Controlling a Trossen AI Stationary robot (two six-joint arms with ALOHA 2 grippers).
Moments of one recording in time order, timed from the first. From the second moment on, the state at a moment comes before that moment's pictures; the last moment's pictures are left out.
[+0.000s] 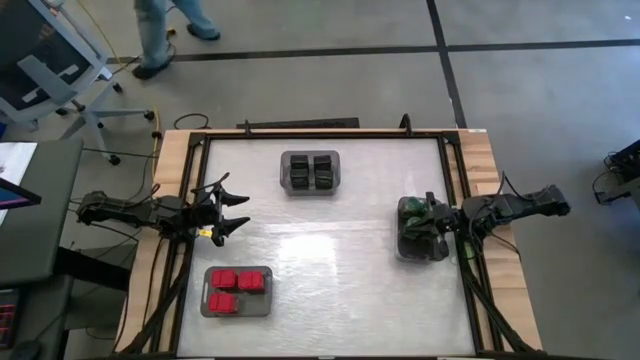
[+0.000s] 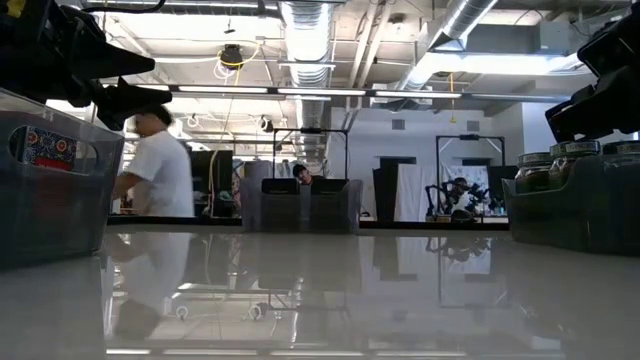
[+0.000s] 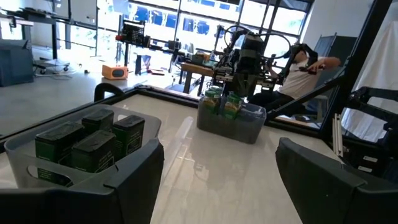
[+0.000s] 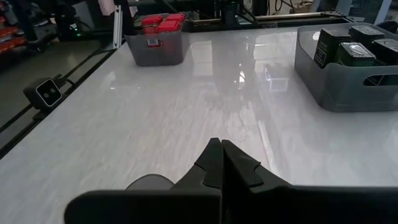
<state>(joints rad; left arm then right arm) -0.18 0.03 0.02 0.07 -0.37 -0.18 0.24 0.00 0.12 -0.40 0.14 0.12</state>
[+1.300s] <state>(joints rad) -0.17 0.03 0.02 0.06 -0.37 -0.18 0.24 0.01 0.12 -0.40 0.23 0.12</state>
